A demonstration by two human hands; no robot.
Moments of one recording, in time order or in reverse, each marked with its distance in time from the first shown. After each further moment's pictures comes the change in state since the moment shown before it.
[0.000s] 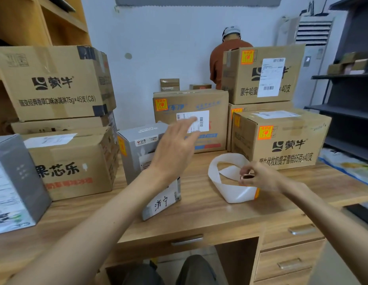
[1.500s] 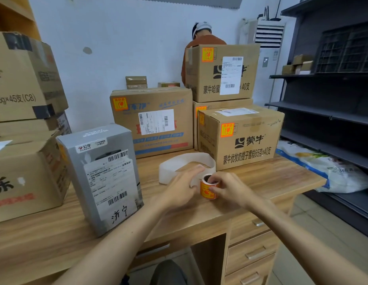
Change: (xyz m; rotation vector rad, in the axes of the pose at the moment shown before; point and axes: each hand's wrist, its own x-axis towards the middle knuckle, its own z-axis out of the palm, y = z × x) left_hand -0.030 0.076 0.126 -0.668 -0.739 -0.347; right_hand -0.039 0.004 0.025 0.064 0.147 -0.079
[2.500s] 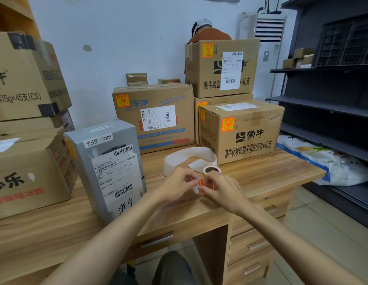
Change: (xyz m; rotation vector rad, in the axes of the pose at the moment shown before) left_hand -0.021 -0.007 -0.014 -0.211 0.022 0.074; right_hand -0.024 -0.037 0.022 -0.057 0.147 -0.007
